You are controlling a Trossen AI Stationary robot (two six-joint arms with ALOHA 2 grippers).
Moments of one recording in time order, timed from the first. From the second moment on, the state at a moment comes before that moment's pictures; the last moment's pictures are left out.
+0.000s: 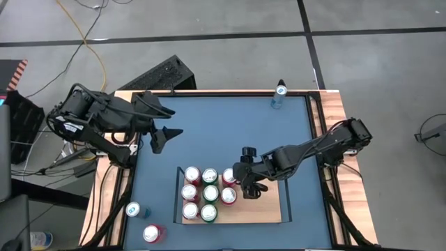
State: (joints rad) left arm -0.27 1.38 2.09 -1.26 -0.51 -0.53; right arm 0.35 1.68 1.43 -0.73 0.26 0.26
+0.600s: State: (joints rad) left arm -0.70 1.50 2.09 -1.50 -0.43 -0.90; right arm 0.41 1.68 1.81 -1.35 0.26 0.30
